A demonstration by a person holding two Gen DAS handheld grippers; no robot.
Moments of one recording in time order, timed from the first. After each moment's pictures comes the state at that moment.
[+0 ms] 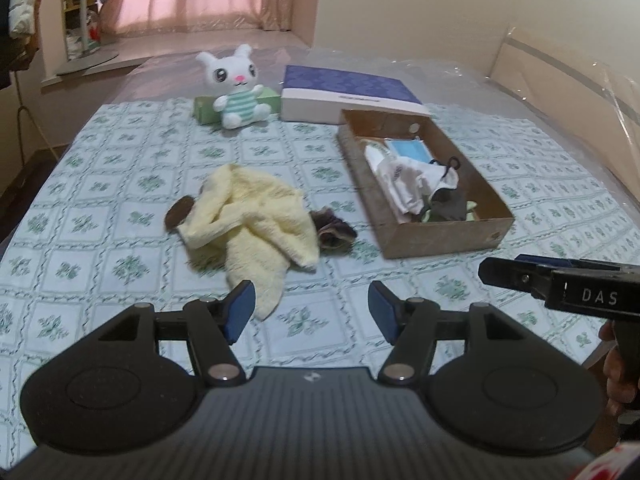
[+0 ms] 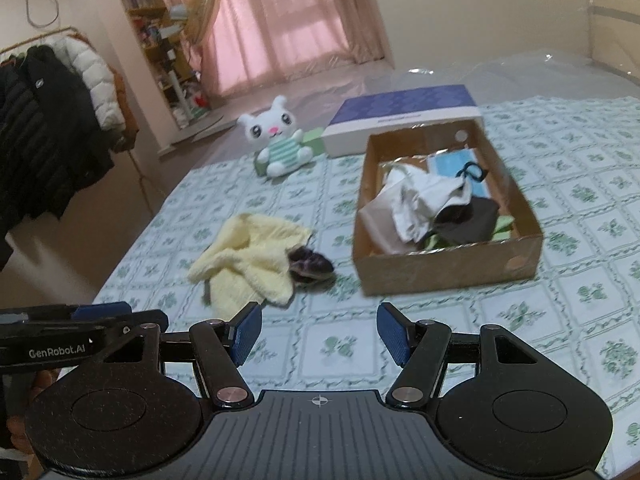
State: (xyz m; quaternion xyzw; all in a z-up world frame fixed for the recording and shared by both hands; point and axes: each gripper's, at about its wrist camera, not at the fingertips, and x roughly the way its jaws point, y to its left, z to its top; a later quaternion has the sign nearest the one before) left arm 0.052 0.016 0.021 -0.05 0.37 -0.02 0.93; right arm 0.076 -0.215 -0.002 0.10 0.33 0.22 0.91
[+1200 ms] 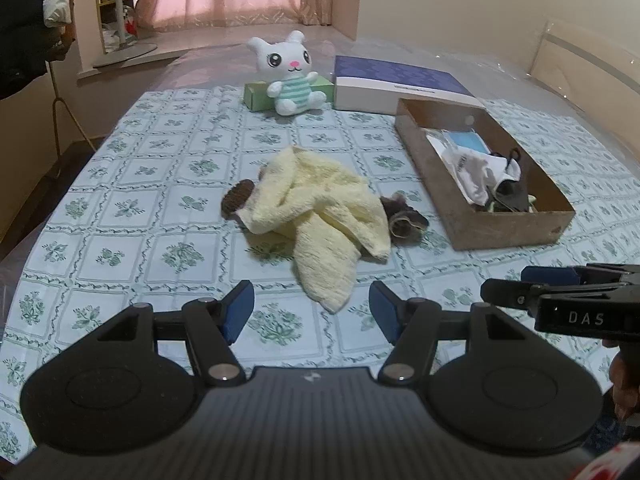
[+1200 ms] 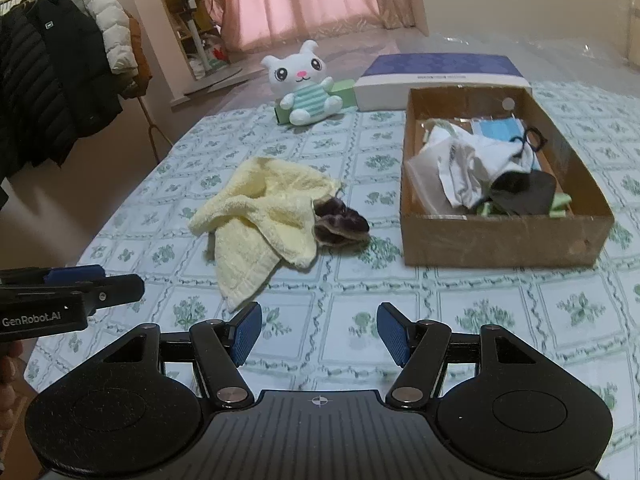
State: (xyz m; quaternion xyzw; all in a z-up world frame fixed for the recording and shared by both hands) left arm 0.060 0.054 -0.007 -0.03 0.38 0.04 0.92; right arm 0.100 -0.162 -0.050 0.05 0.37 0.25 0.89
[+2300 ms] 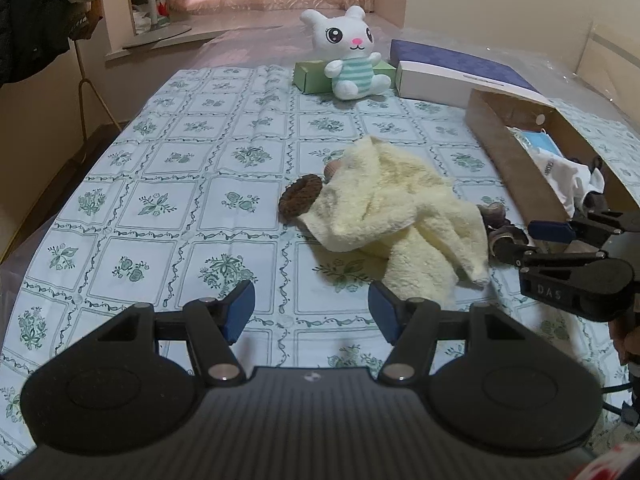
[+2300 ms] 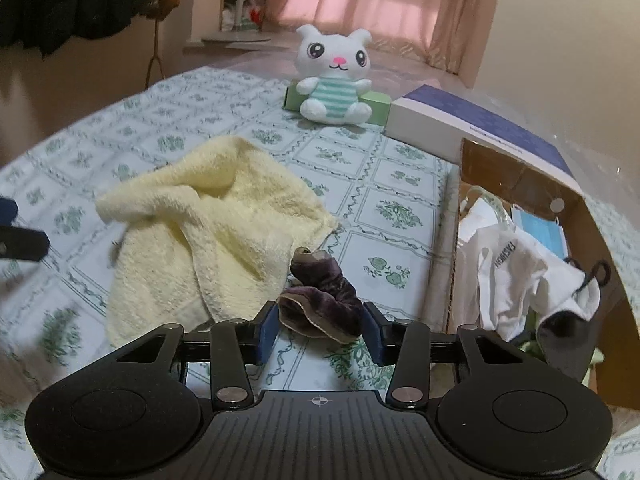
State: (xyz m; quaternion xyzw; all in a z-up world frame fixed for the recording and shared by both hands) left arm 0.120 0.113 -0.055 -0.04 0.39 0.09 0.91; right arm 0.204 -0.078 -0.109 -0.16 0.32 0.24 0.90
